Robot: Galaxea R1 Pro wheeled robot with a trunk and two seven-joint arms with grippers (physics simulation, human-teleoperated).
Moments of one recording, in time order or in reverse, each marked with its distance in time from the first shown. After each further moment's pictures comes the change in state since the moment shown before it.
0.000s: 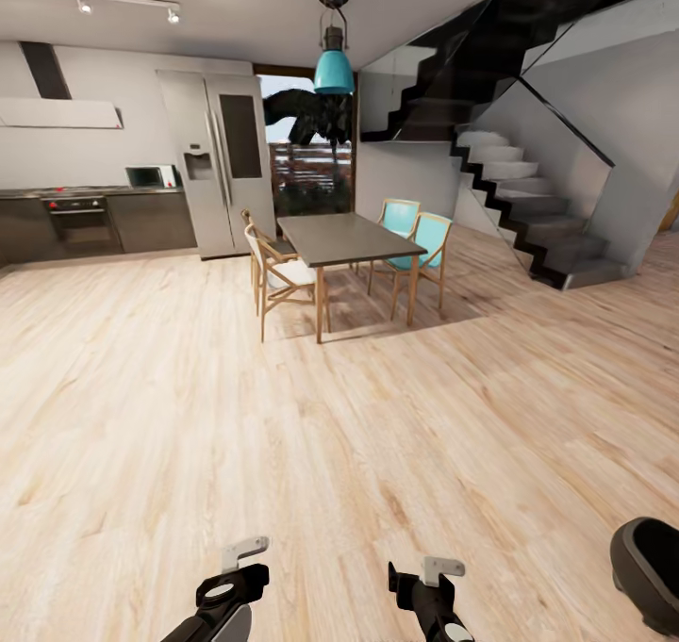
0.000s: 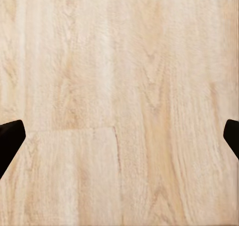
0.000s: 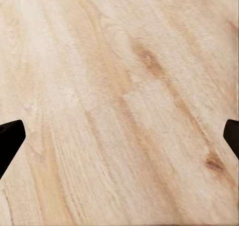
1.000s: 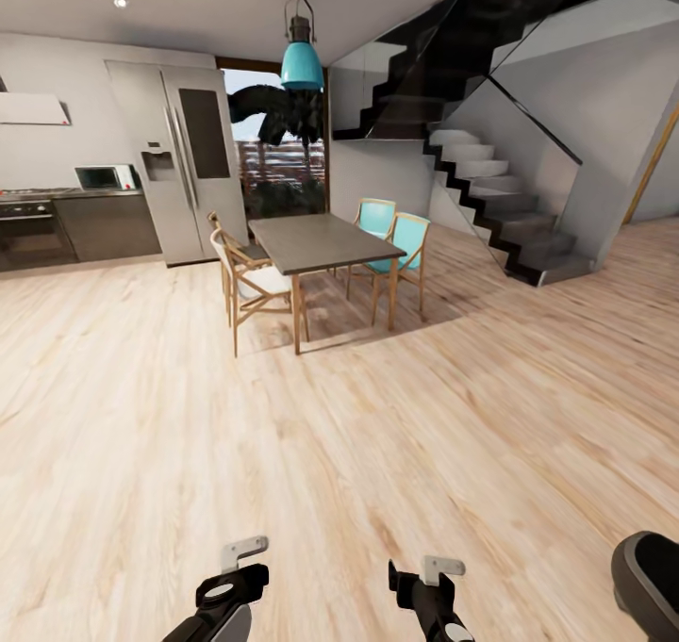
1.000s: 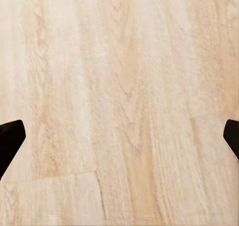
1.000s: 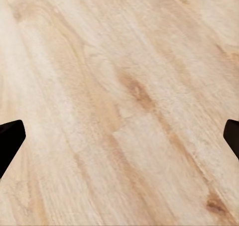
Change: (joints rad) left arm 0.000 0.001 0.000 0.000 0.001 0.000 0.000; right arm 0.000 0.000 0.003 0.000 0.000 -0.012 -0.001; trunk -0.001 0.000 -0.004
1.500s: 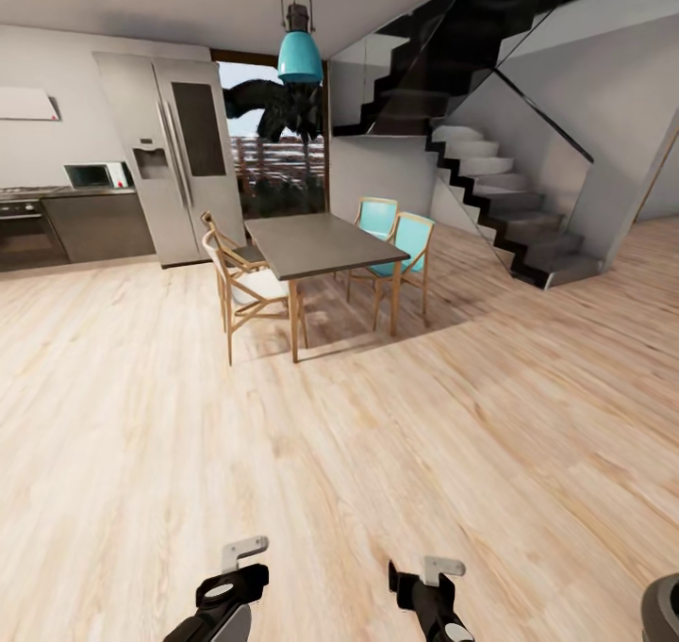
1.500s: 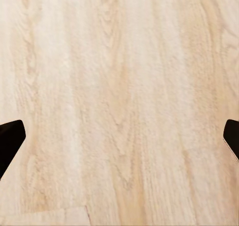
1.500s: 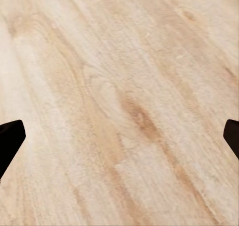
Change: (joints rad) left arm 0.000 0.000 0.000 0.000 0.000 0.000 0.000; right arm 0.000 0.000 0.000 0.000 -0.001 0.007 -0.001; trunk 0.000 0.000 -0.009
